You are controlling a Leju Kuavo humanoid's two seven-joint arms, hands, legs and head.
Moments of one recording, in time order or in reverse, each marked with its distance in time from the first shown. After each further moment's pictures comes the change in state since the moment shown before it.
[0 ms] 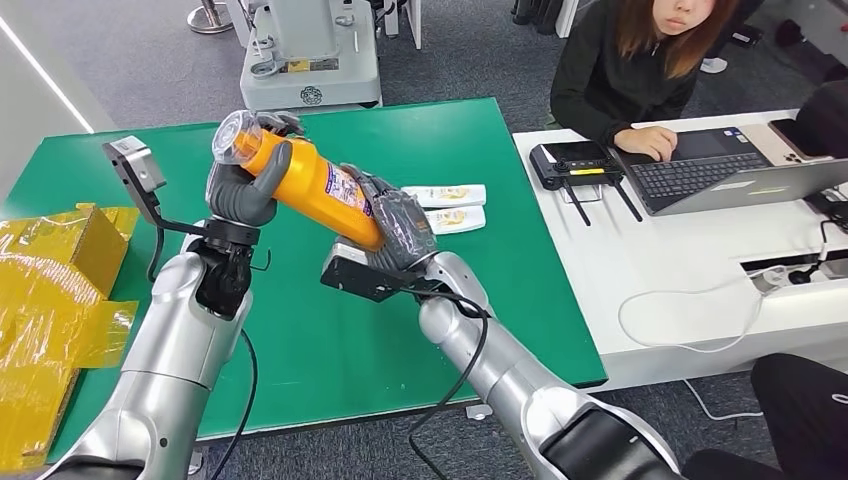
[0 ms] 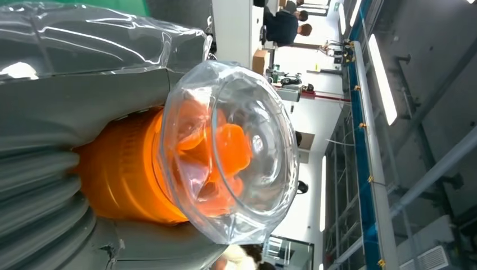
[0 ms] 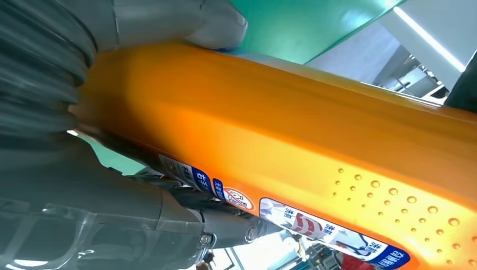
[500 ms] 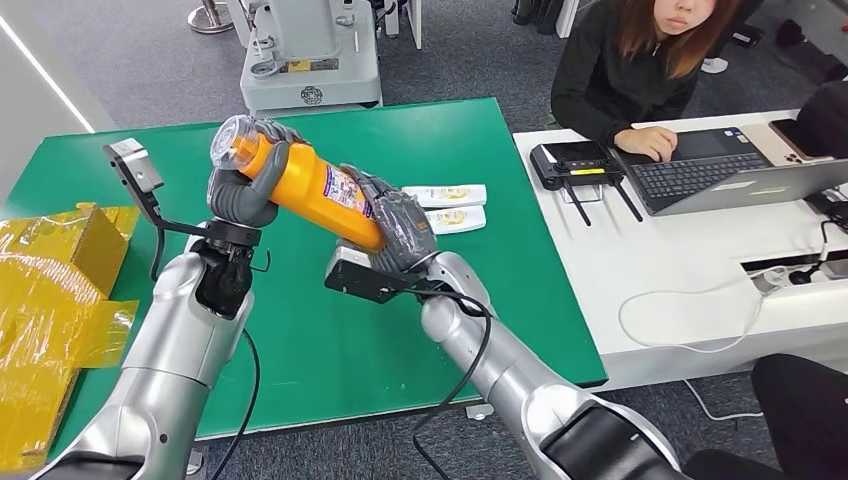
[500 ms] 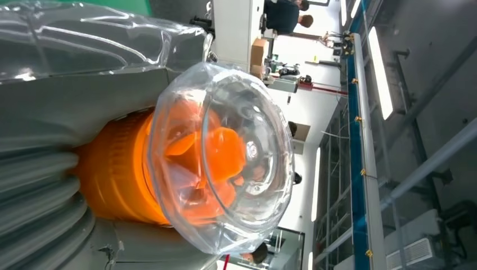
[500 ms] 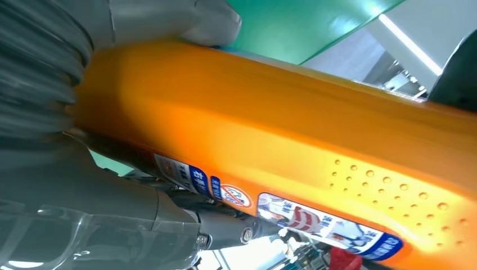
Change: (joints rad) left arm -0.015 0.003 0.001 0.044 0.036 -0.036 -0.010; right arm -0.009 -0.002 -0.002 0.022 -0.031 -0.010 -0.056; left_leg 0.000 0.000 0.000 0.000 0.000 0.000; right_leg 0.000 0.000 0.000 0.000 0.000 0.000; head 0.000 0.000
